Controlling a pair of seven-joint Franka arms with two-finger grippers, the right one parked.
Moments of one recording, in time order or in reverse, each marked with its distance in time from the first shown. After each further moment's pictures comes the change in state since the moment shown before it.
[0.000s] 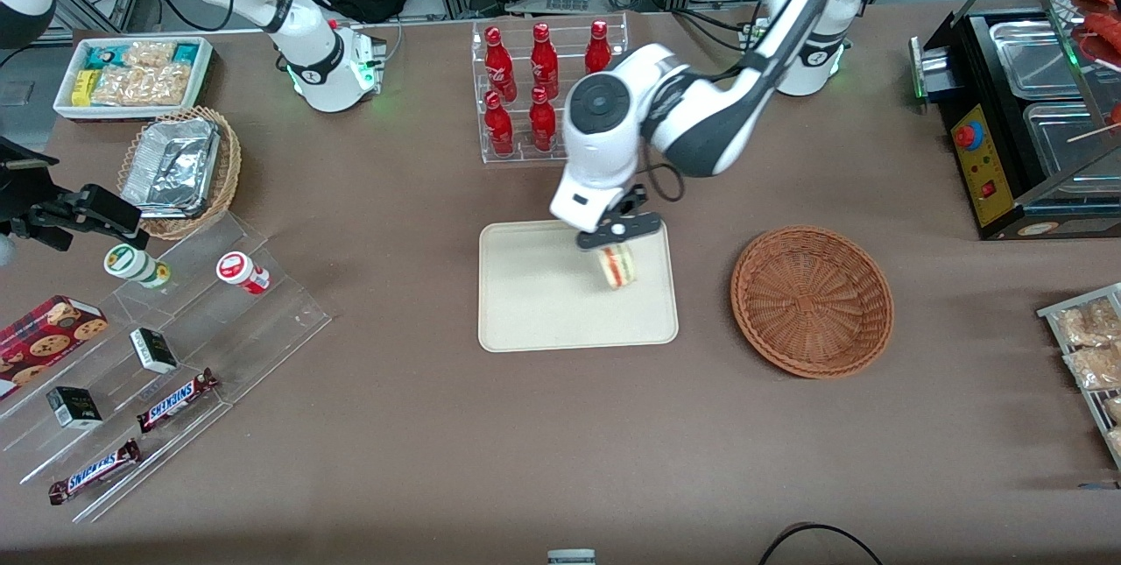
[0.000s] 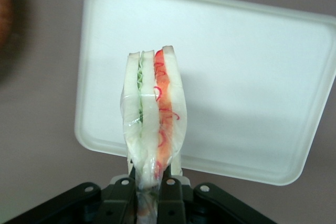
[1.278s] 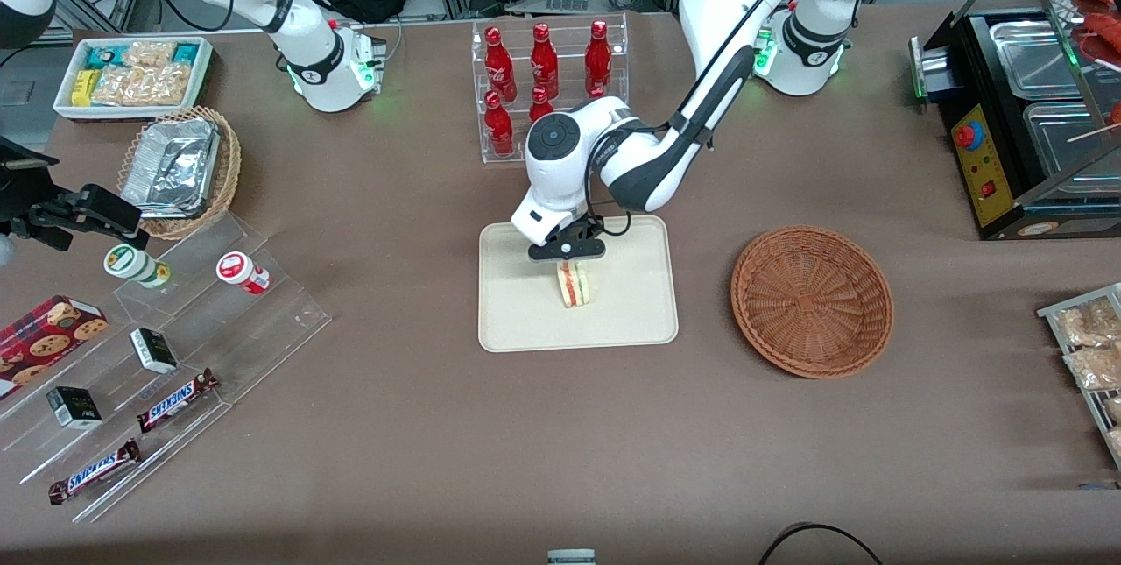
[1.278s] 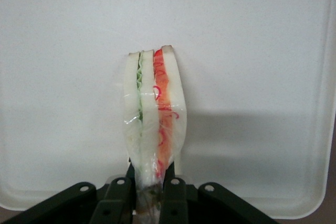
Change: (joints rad) arm -0.064 0.178 0.016 0.009 0.106 0.234 0.023
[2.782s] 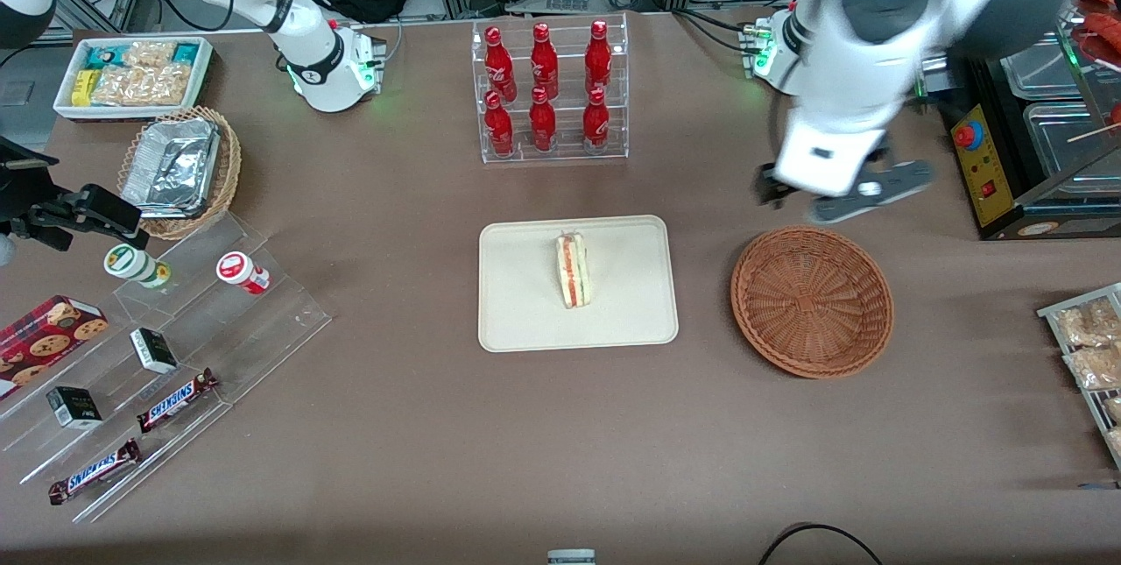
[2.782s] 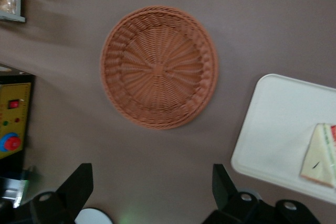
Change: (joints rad) arm 0.495 -0.638 0.018 -0.036 -0.065 -0.717 0.388
